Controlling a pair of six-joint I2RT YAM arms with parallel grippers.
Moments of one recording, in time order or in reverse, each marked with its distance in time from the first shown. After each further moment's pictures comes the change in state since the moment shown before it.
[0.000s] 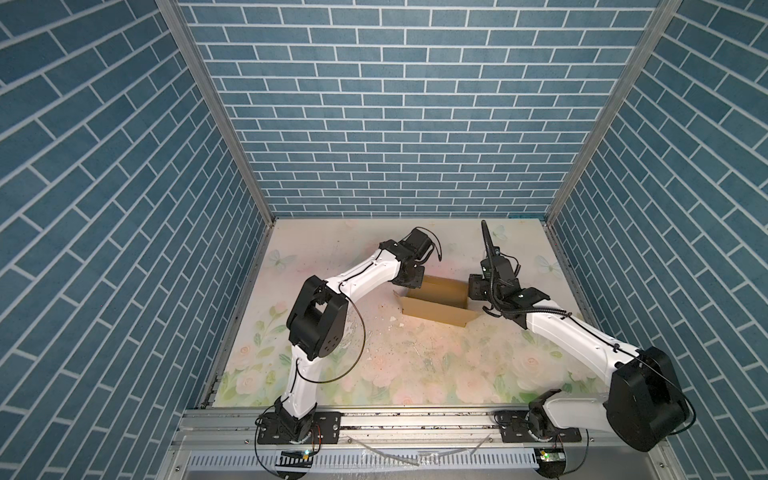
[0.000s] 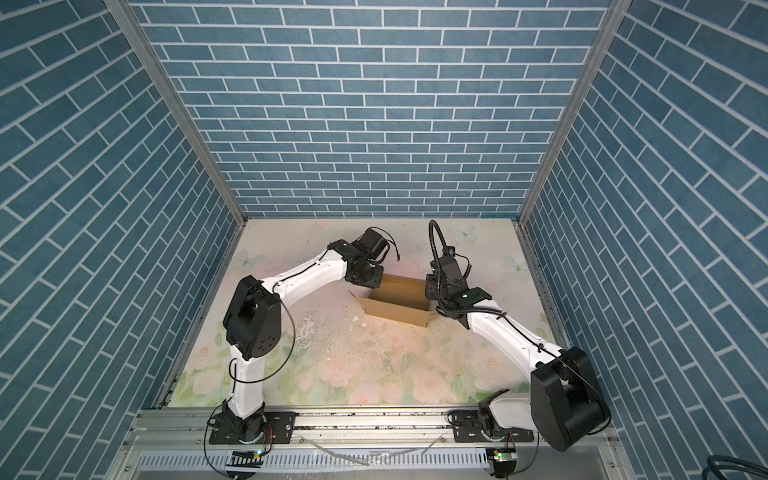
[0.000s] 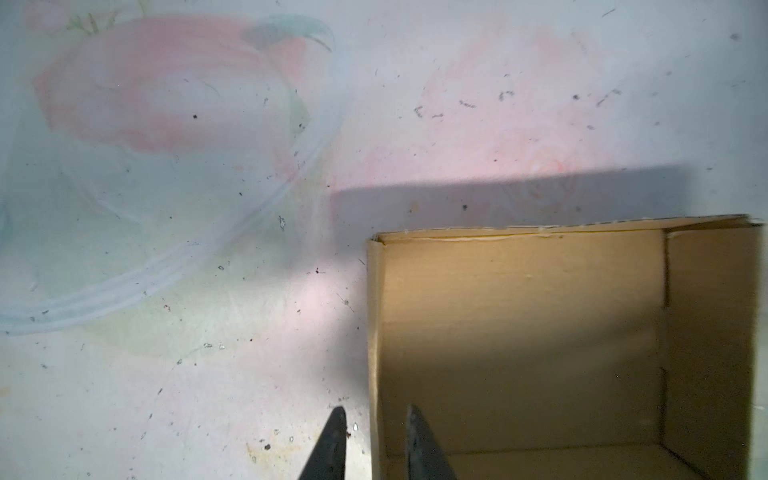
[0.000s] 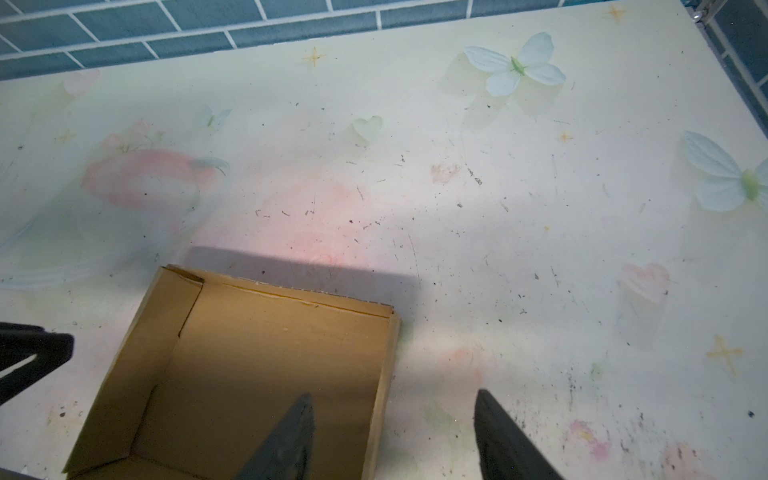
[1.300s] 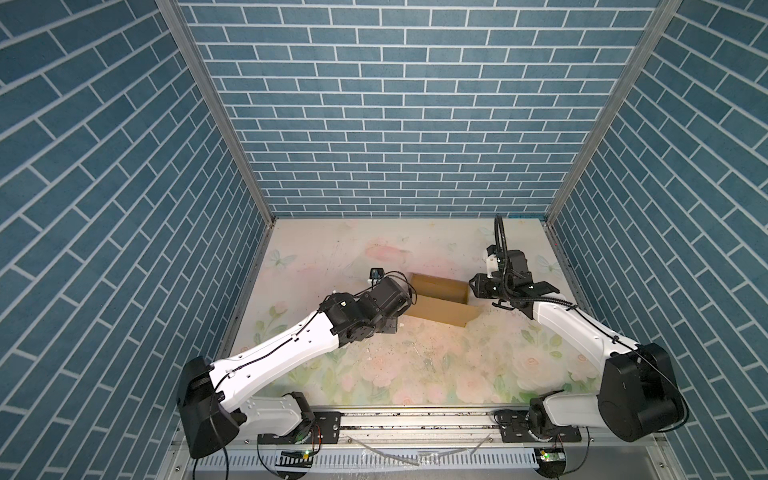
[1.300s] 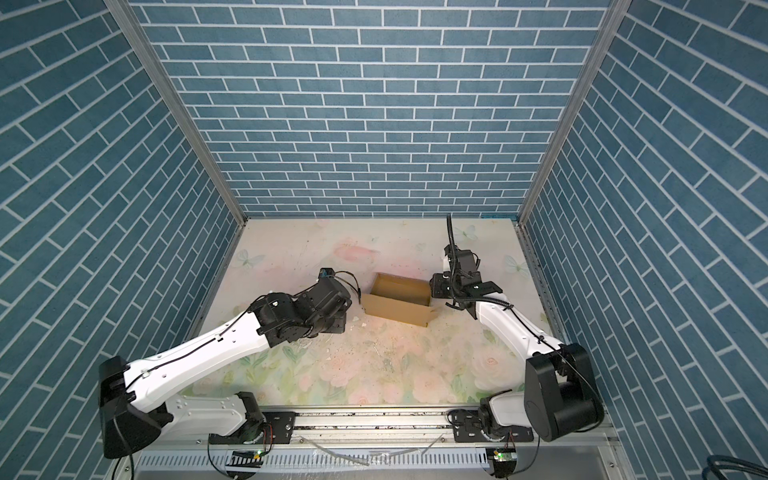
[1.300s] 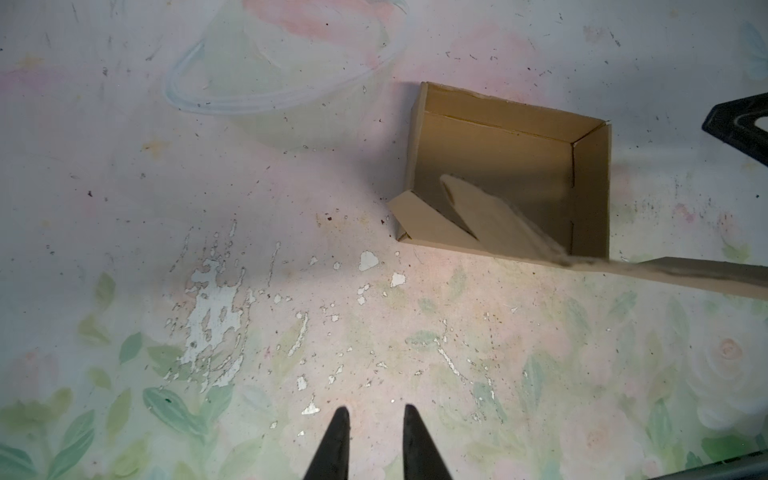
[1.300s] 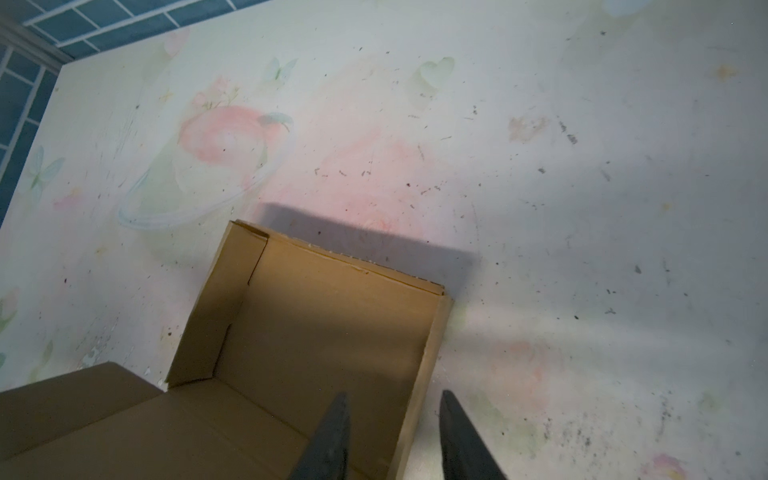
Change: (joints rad) left arm -0.257 -0.744 -0.589 -0.059 -0.205 -0.398; right arm -0.151 0.058 0.029 -0.025 -0.424 -0.093
